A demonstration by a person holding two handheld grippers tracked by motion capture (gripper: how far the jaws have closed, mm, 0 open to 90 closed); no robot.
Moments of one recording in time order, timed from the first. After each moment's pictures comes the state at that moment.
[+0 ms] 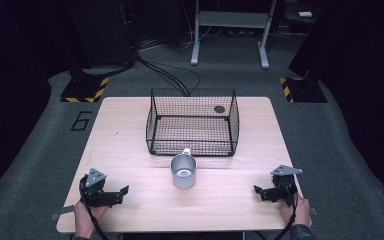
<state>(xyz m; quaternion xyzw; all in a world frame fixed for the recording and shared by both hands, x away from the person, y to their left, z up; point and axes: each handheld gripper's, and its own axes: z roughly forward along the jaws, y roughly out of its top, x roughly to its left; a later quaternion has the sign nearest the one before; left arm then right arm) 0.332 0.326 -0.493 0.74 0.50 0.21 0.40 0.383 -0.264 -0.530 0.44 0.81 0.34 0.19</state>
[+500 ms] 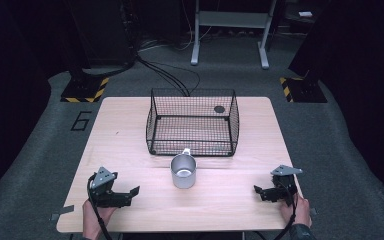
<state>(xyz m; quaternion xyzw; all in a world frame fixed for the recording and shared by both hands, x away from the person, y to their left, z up) 0.325 0.294 -0.471 0.76 0.45 0.19 0.44 0.382 -0.264 -0.530 0.44 0.81 0.34 0.19</state>
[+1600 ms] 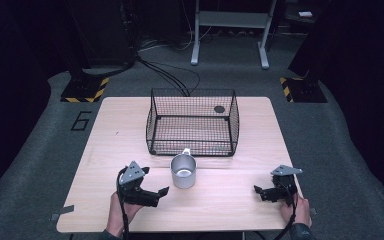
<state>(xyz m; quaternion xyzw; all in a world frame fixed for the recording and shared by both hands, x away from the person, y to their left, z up) 0.332 0.218 -0.444 0.79 0.35 0.15 0.48 0.383 -0.264 -0.530 0.44 0.81 0.34 0.19</state>
